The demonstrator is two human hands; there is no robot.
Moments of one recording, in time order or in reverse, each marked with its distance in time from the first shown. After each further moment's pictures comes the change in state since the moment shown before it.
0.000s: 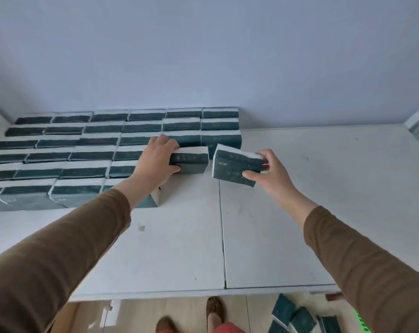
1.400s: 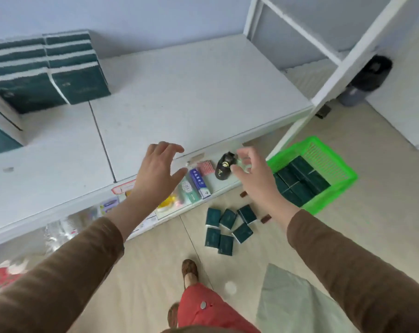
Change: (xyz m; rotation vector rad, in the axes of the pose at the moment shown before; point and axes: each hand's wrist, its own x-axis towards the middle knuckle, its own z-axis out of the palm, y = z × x) left_hand -0.251 0.264 0.096 -0.356 -0.096 0.425; right_hand -0.361 0.115 -0.130 -0.243 0.386 0.229
